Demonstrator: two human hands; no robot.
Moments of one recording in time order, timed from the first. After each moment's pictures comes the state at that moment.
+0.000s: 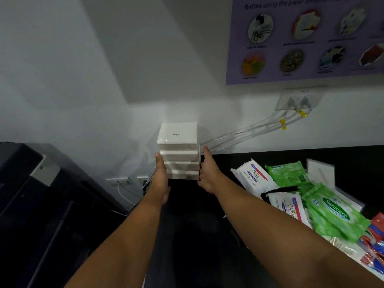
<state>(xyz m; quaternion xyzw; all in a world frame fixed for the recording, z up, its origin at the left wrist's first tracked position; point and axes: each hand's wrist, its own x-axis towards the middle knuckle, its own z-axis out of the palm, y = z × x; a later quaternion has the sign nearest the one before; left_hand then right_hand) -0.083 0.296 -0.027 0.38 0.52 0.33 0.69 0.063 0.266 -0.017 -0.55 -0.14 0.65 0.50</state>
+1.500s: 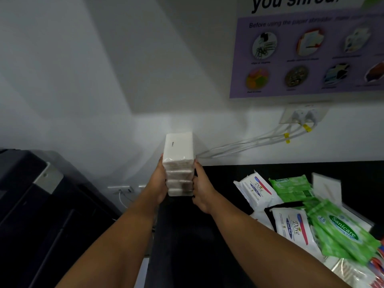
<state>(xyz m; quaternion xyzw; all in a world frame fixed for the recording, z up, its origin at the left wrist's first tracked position) -0.079 0.327 -0.010 0.39 0.45 0.35 0.73 0.036 0.264 -0.021 -0.54 -0.21 0.67 0.46</state>
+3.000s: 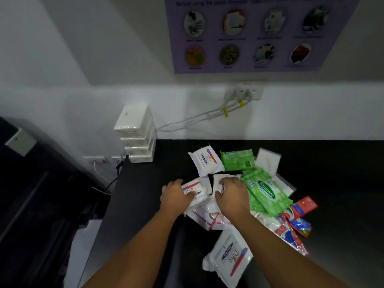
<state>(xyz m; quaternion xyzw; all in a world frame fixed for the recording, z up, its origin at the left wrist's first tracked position) 0.049 0.128 -0.084 0.71 0.63 0.05 0.30 0.223 0.049 -0.052 -0.83 -0.51 0.17 0.17</state>
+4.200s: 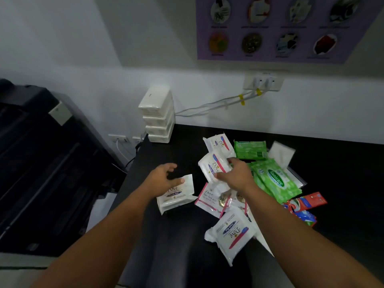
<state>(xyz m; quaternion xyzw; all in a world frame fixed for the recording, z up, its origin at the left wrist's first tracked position) -0.038 0.102 -0.045 0.69 0.60 0.10 0.39 0.227 0.052 -0.028 -0.74 -0.48 0.38 0.29</state>
